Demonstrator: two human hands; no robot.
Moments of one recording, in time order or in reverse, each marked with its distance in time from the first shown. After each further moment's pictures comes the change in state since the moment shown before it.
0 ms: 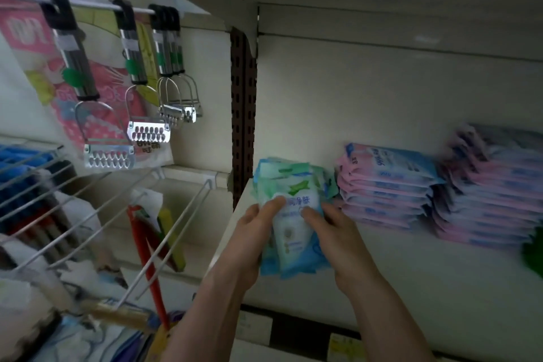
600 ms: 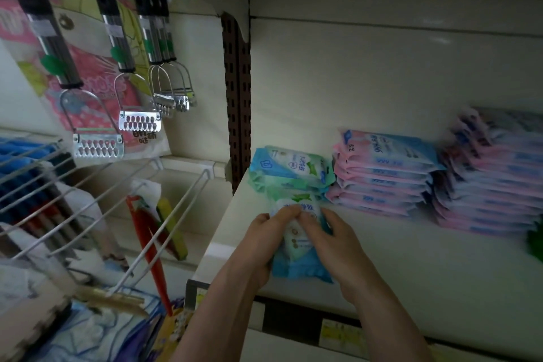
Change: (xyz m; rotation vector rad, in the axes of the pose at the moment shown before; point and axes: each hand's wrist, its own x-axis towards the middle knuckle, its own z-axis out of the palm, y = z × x) left_hand -0.007 -0.017 0.026 -0.085 0.006 -0.101; right_hand -0.015 0.014 -0.013 -0.008 -0.061 0.059
